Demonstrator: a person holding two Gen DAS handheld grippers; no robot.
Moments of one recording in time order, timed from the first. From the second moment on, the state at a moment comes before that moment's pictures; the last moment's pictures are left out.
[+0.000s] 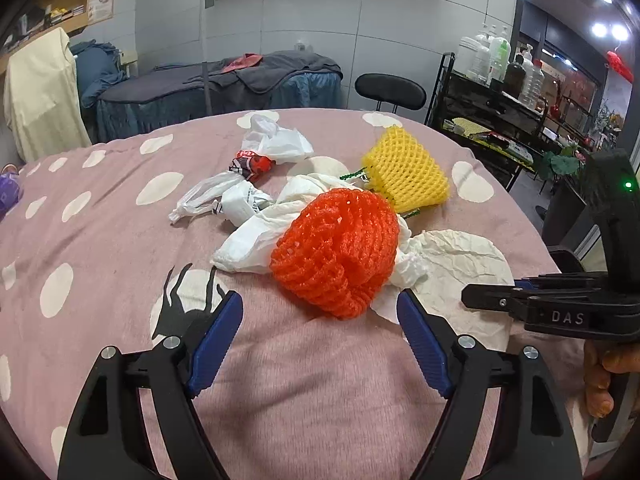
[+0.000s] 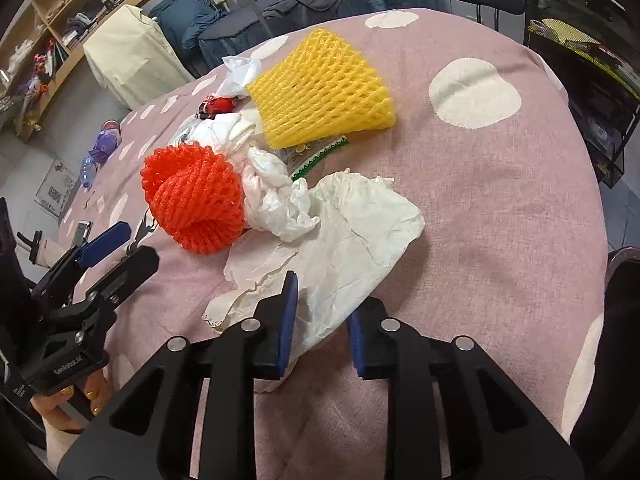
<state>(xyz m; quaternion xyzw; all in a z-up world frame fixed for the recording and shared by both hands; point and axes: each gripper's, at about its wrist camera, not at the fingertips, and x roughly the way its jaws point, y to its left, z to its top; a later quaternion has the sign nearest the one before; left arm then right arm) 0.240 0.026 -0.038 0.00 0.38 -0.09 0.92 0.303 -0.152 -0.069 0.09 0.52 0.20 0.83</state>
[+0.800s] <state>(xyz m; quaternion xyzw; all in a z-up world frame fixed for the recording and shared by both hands) 0.221 0.005 -0.026 0.00 0.36 -0.10 0.93 0.237 -0.209 -0.003 0.03 0.38 0.15 0.91</state>
